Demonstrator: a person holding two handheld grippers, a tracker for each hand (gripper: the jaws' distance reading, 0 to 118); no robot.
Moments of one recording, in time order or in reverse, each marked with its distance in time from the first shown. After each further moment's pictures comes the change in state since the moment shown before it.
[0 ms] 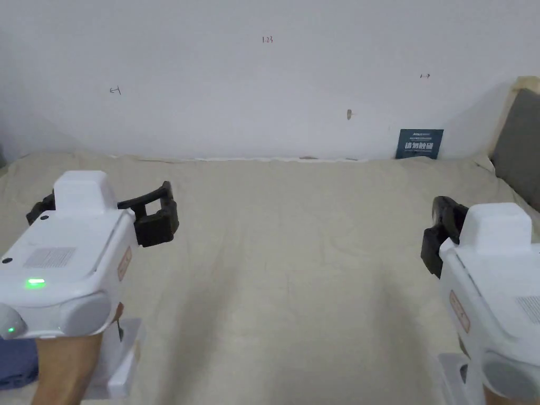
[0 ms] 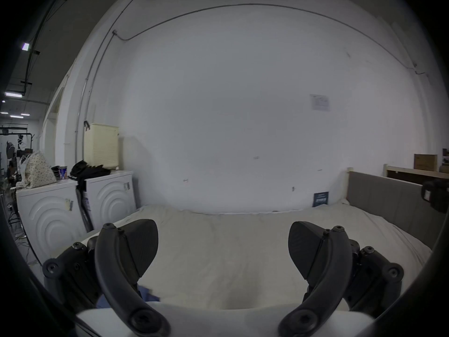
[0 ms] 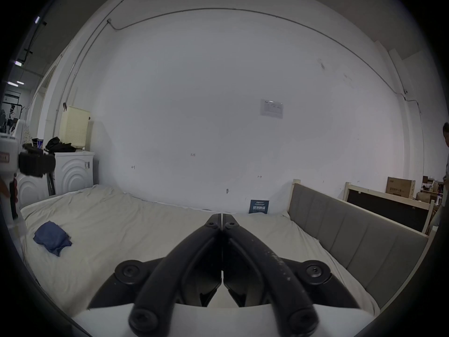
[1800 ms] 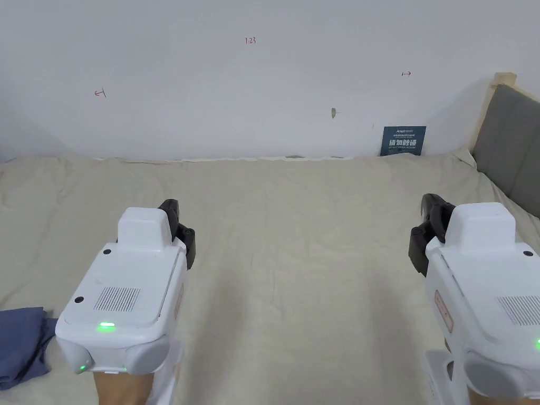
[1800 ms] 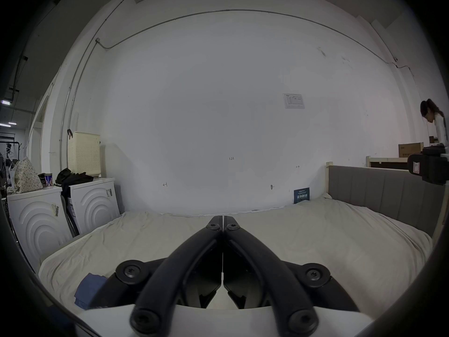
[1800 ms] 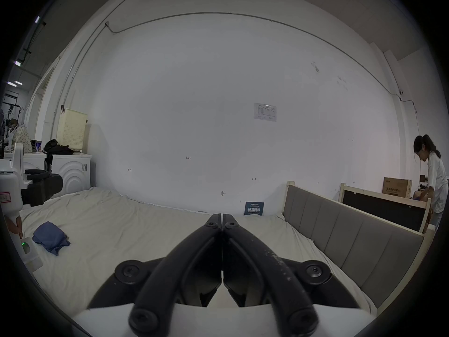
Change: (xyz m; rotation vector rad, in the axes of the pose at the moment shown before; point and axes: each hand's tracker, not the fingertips) left arm 0.066 -0.040 0.014 0.040 -0.084 -0.065; right arm 0.009 -0.006 0.014 0.019 -0.020 -0.006
